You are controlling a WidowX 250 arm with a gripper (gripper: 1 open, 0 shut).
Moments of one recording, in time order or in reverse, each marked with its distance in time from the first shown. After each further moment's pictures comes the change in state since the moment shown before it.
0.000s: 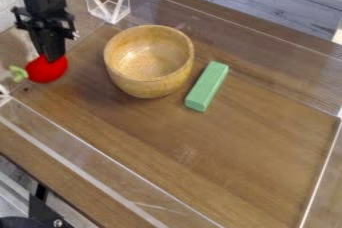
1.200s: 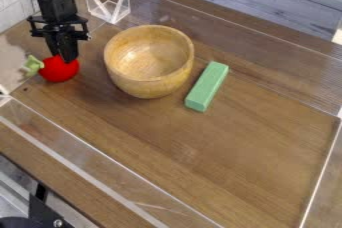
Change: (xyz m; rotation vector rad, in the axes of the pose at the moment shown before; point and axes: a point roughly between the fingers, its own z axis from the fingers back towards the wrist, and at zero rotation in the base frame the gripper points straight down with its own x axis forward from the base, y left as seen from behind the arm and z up) arm 0.044 -0.005 -0.023 -0.046 -0.013 0.010
